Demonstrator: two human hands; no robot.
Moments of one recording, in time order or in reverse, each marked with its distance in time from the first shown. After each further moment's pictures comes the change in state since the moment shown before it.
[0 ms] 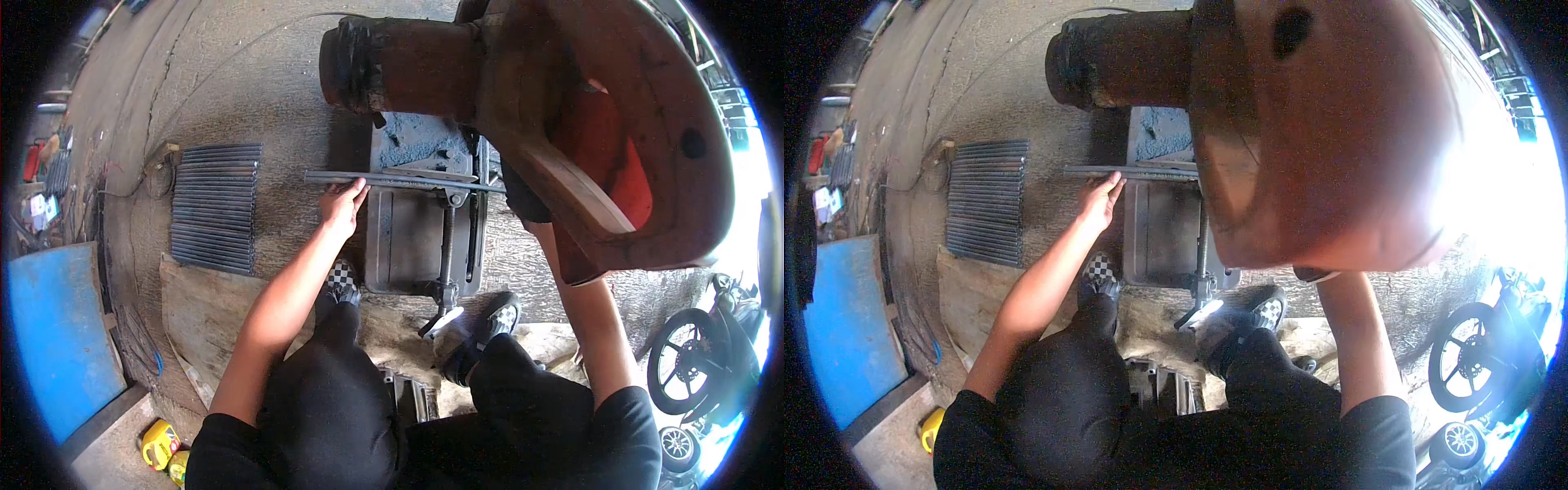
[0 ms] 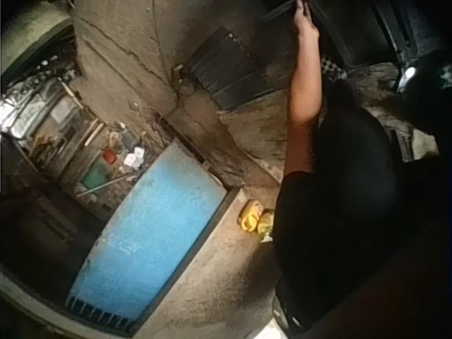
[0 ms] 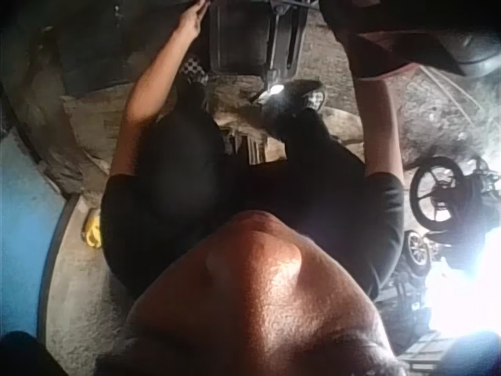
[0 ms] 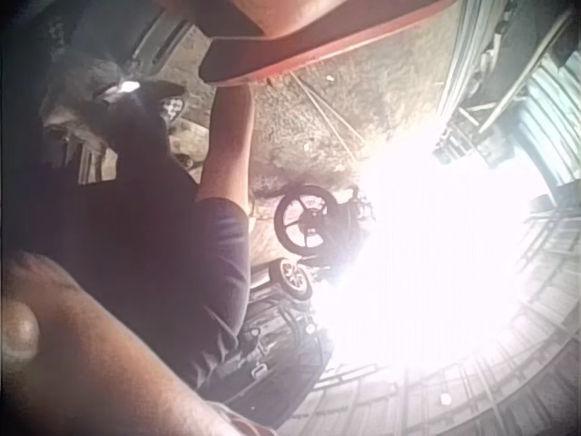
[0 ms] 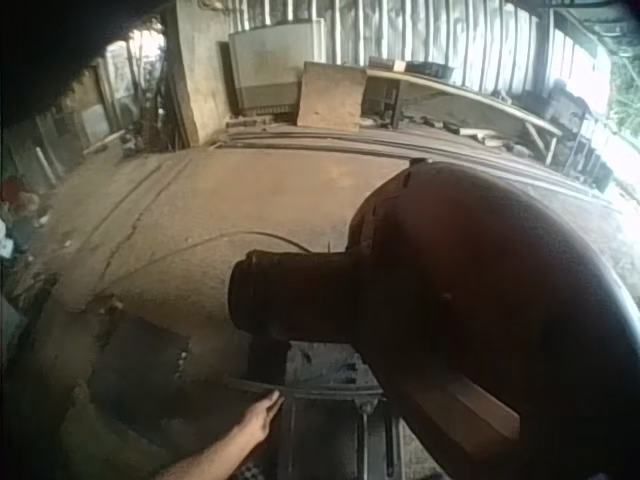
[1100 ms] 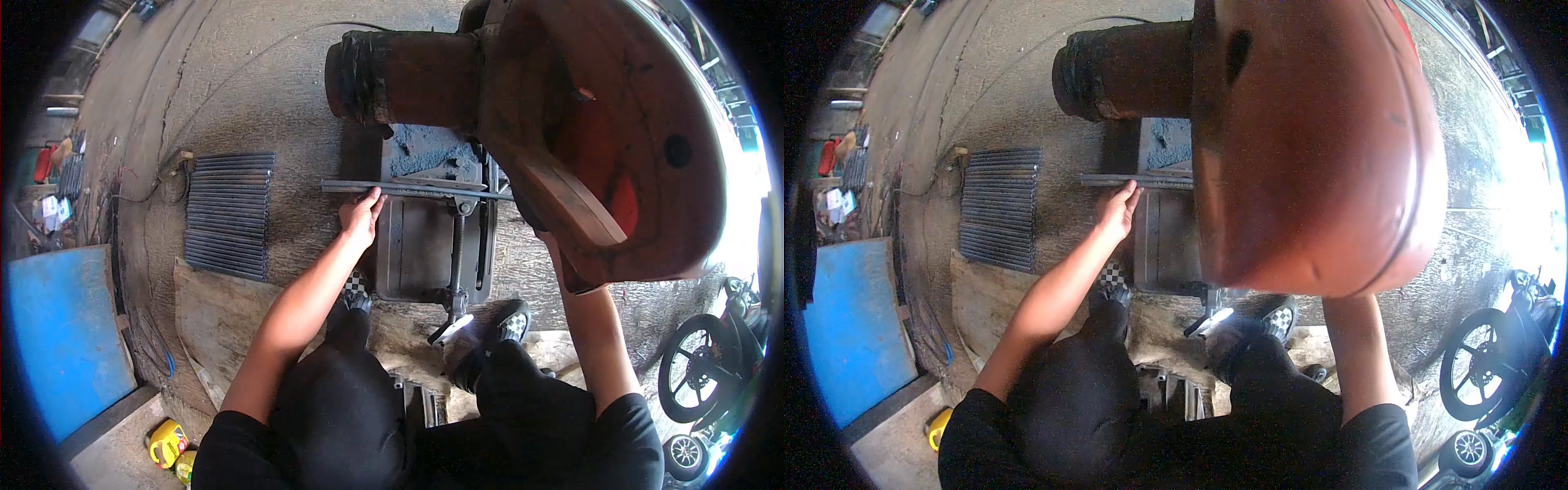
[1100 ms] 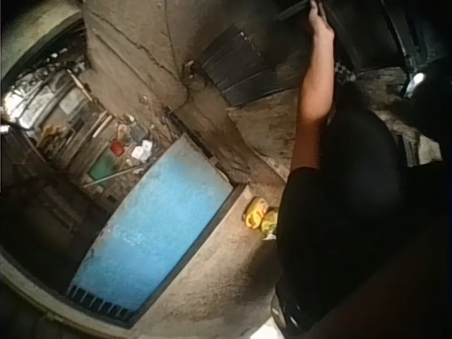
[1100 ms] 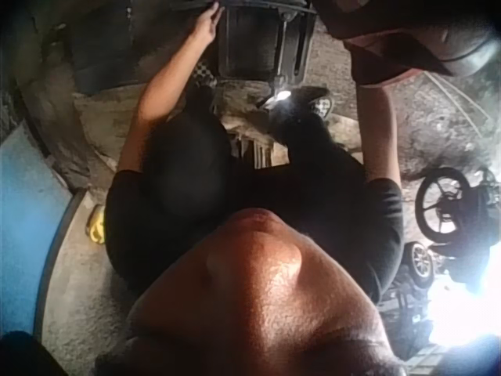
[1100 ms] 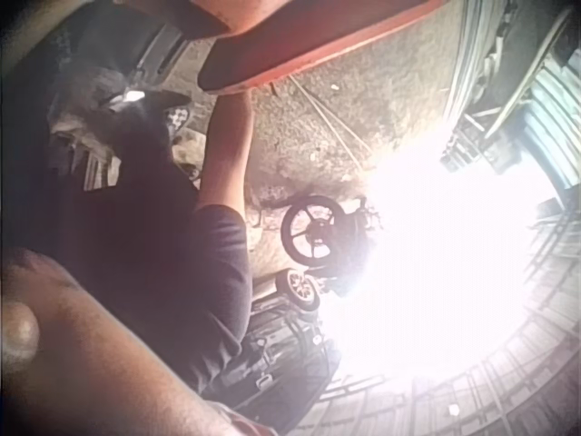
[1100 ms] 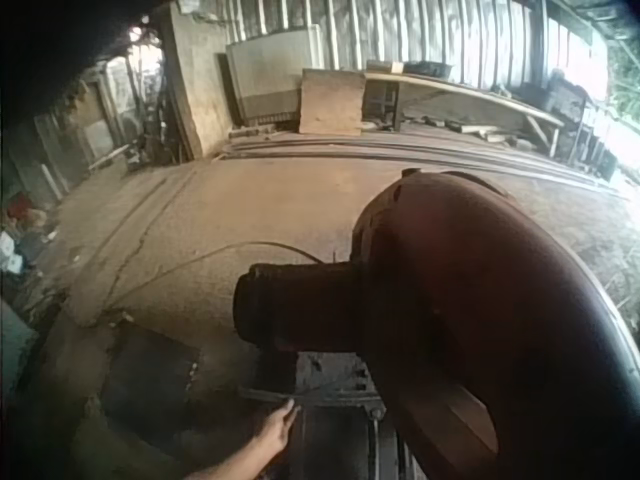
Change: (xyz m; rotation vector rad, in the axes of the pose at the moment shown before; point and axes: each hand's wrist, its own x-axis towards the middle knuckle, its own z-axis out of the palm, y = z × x) left_hand -0.003 -0.011 0.008 -0.080 0.038 -0.032; right_hand 0.027 0.003 0.006 0.205 0.006 0.044
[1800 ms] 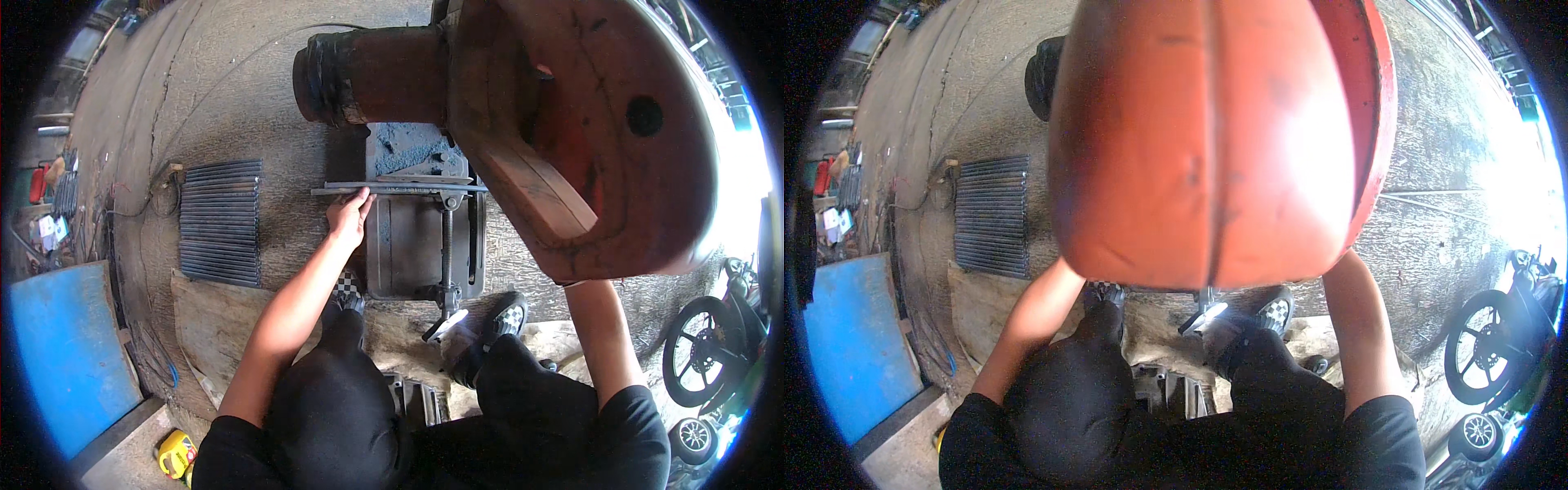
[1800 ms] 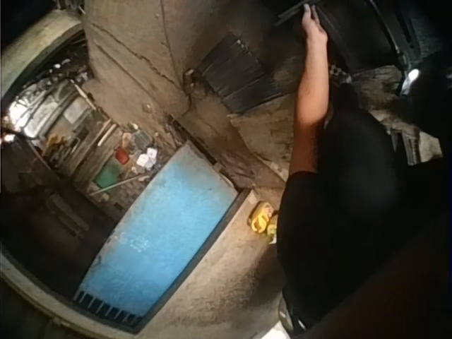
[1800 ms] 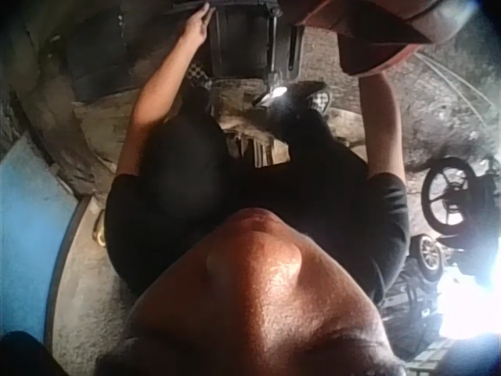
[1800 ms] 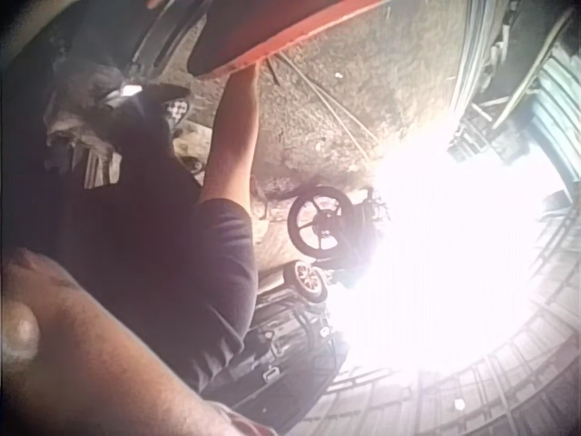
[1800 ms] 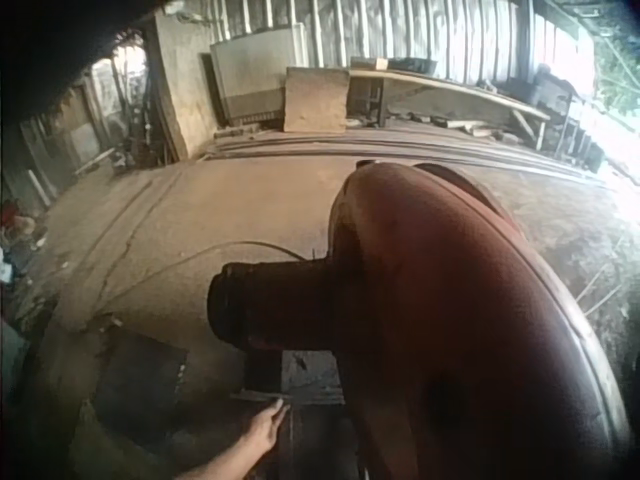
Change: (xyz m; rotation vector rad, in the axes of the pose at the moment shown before) left_hand 0.016 -0.009 -0.009 0.024 -0.044 -0.019; right_hand -0.010 0.016 -0.025 0.088 0.032 0.074
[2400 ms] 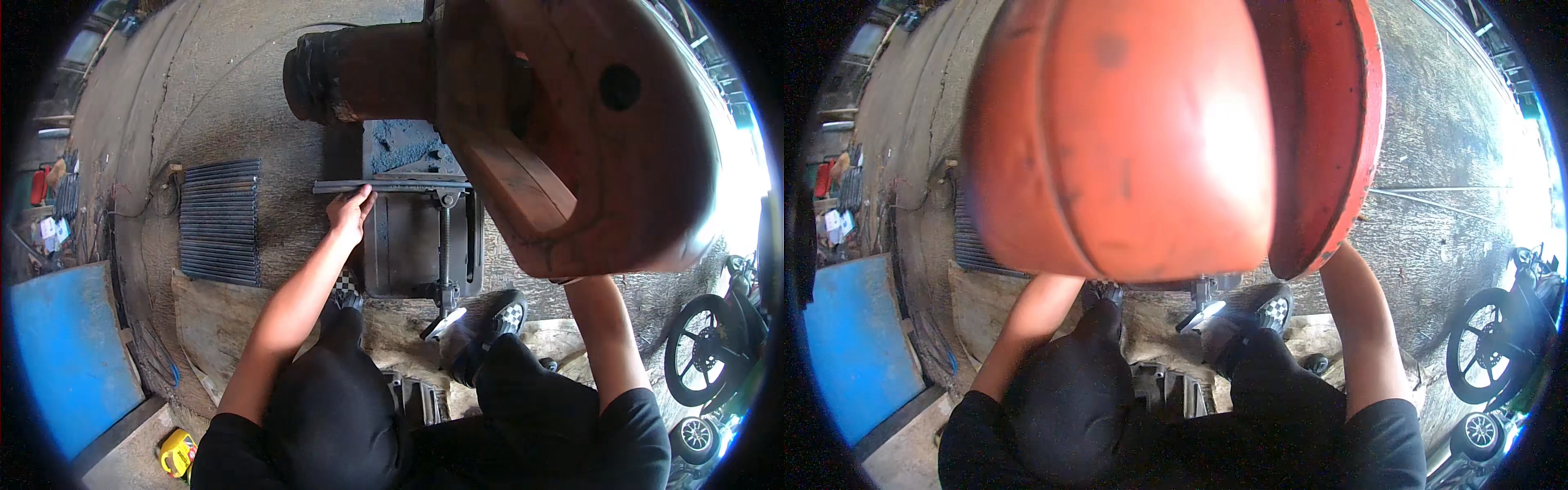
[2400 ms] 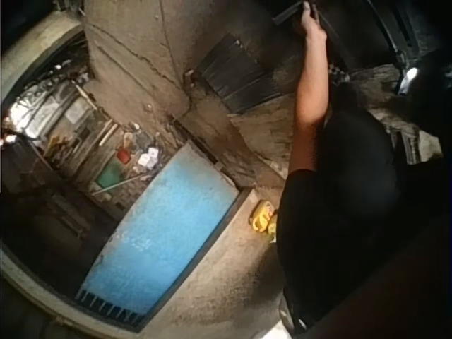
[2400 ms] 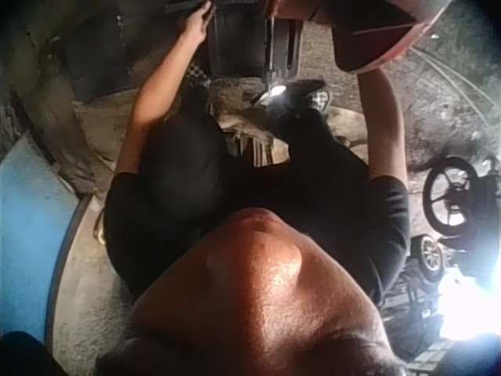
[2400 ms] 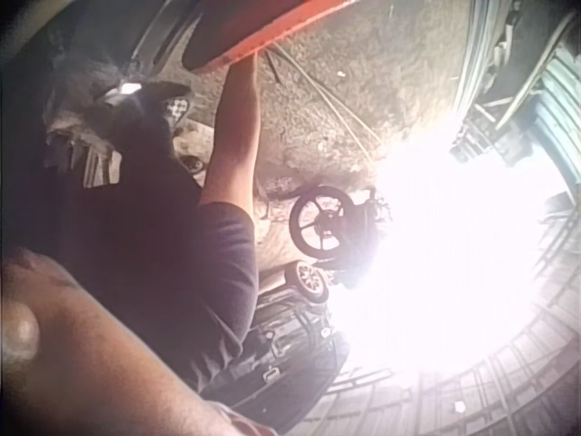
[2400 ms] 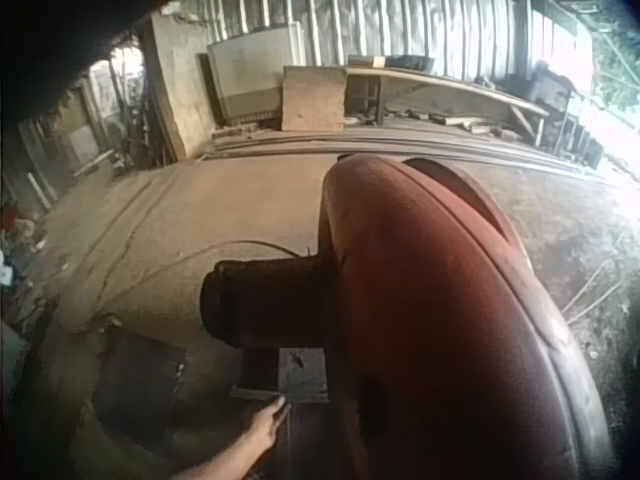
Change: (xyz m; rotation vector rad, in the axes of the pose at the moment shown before) left_hand -0.004 -0.002 0.010 0.053 0.017 0.005; right_hand 0.000 0.005 -0.011 0.088 -0.001 0.043
